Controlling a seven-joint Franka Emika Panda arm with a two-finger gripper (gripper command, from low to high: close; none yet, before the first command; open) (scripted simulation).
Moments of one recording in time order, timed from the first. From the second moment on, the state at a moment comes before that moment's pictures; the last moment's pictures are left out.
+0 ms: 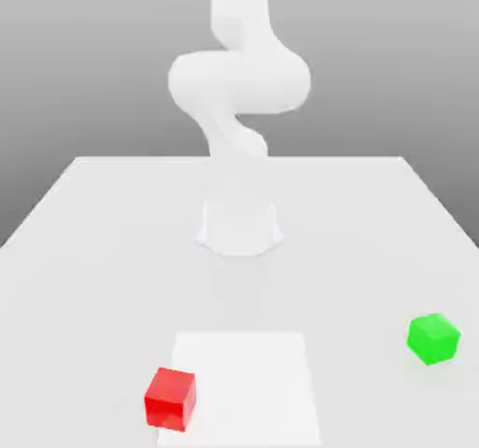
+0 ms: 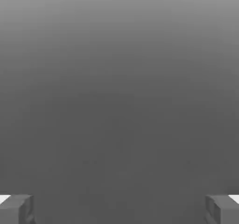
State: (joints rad) arm -0.01 -0.71 -0.01 -2.32 0.00 2.34 0.80
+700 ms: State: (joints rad) arm -0.07 0.06 -0.09 -2.51 0.04 2.66 0.80
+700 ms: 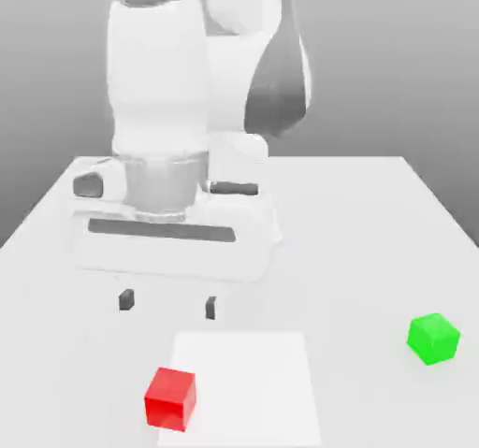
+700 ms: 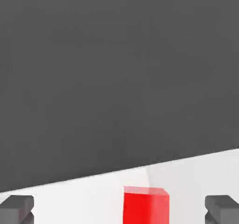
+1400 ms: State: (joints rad) arm -0.08 0.18 -0.08 -2.53 0.04 2.71 0.77
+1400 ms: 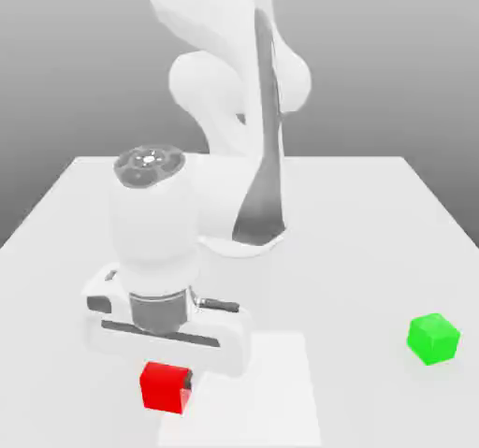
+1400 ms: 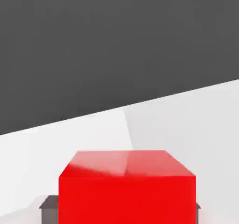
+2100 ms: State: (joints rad) arm 0.28 0.05 0.33 -2.59 -0.03 2.64 -0.11
